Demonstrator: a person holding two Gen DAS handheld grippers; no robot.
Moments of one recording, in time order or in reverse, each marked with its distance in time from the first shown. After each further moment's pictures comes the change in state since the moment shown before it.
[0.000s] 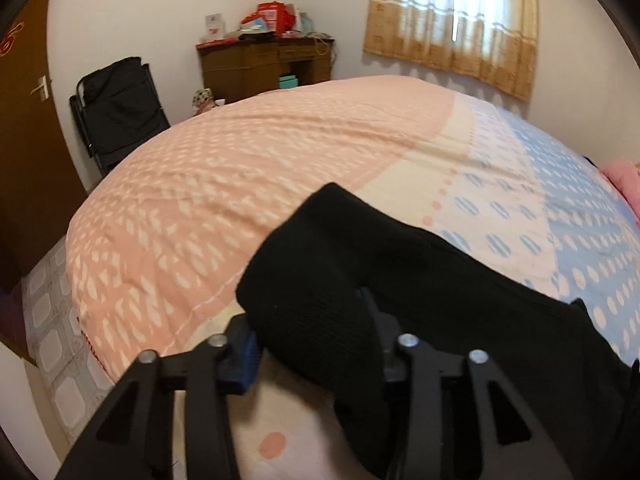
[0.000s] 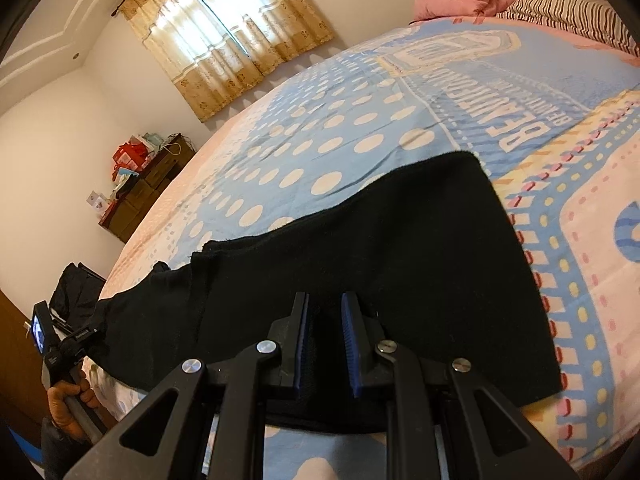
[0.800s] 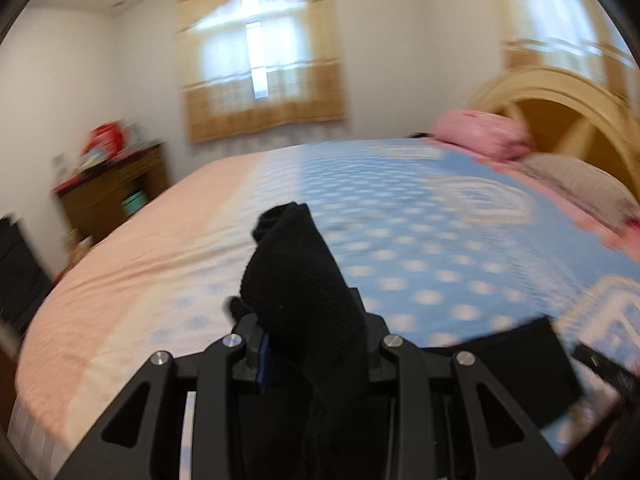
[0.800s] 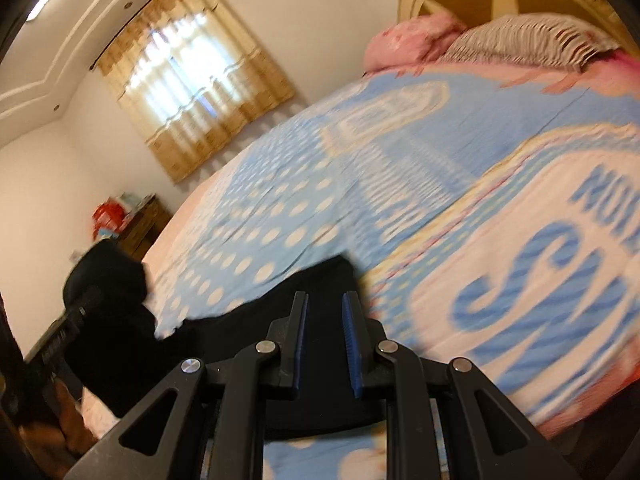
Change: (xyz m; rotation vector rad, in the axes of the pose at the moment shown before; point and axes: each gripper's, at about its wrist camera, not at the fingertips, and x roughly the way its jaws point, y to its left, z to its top) left arm -0.171 -0.207 -0.035 0.488 -0.274 -0.445; right arm -0.086 -0.056 0.029 0.098 -0.214 -0.106
